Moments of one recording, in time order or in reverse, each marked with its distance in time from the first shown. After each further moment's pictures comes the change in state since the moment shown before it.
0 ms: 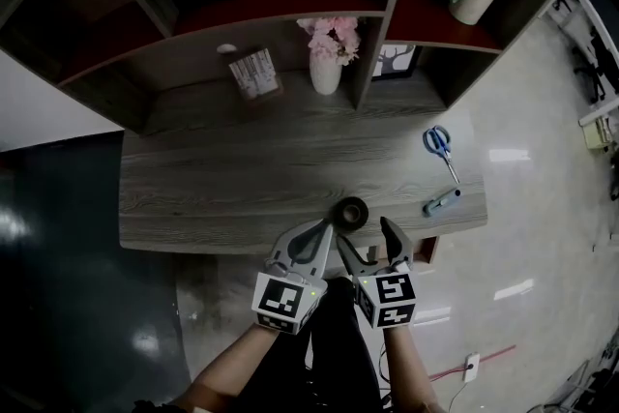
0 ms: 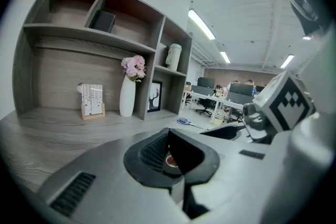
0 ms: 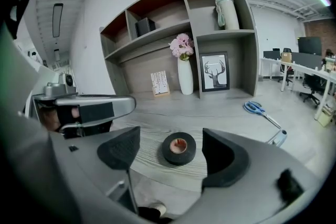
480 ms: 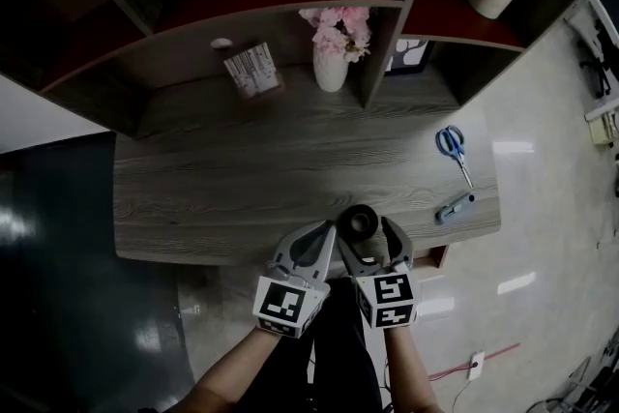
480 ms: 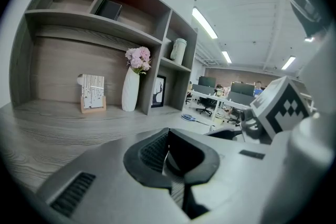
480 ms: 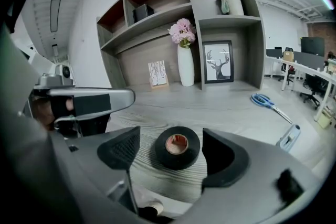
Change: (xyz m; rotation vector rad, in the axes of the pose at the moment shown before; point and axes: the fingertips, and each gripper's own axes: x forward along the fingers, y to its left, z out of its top) left arm 0.022 0.024 -0.023 -0.015 0.027 -0.005; right arm 0.044 -0.006 -0.020 -0.013 0.047 -0.012
